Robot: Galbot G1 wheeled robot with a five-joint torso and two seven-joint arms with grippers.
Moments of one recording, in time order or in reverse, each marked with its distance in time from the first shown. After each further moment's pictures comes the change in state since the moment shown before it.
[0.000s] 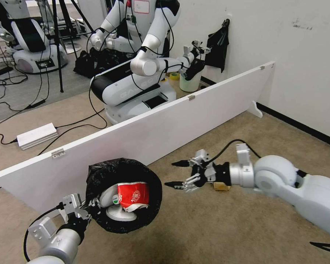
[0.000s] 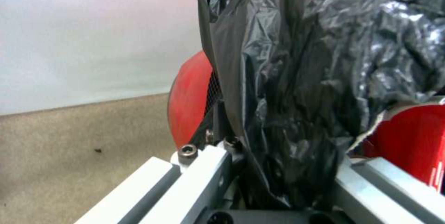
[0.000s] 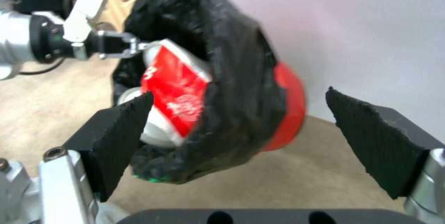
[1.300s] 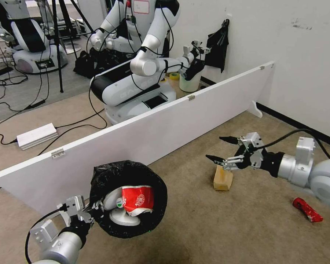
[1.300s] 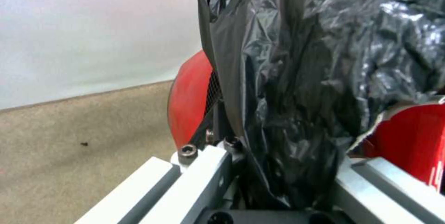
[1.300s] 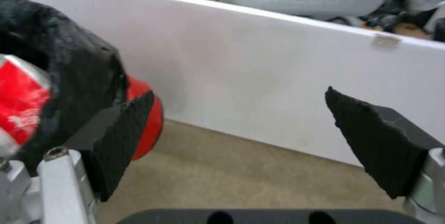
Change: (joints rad) left arm 0.028 0.018 0.006 -0.017 0.017 0.020 0.055; right arm -0.815 -0.047 0.947 0.131 -0.155 0.083 0.137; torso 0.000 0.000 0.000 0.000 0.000
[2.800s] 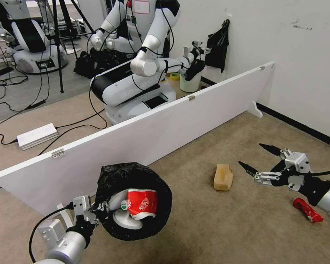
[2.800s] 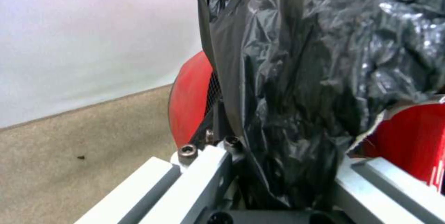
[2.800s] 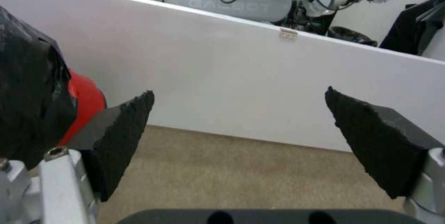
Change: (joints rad) left arm 0.005 0.037 0.038 0.006 0.069 -0.039 0.029; right arm -0.444 0.356 0.427 0.117 -0.233 0.098 -0.039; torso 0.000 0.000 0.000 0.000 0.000
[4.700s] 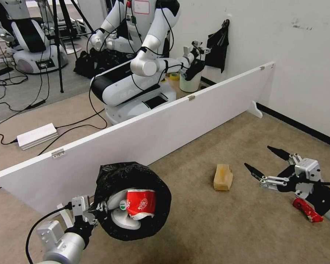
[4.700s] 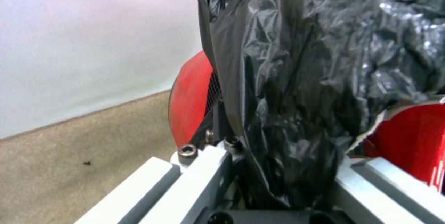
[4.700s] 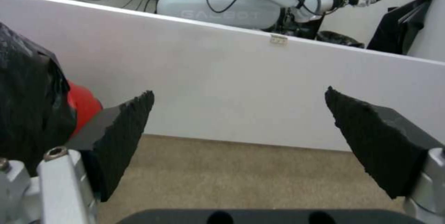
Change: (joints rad) left arm 0.014 0.009 -0.004 -0.006 0.027 -0.018 0.016; right arm -0.024 0.121 0.031 0.033 -0.019 0.016 -0.041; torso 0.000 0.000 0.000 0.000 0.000
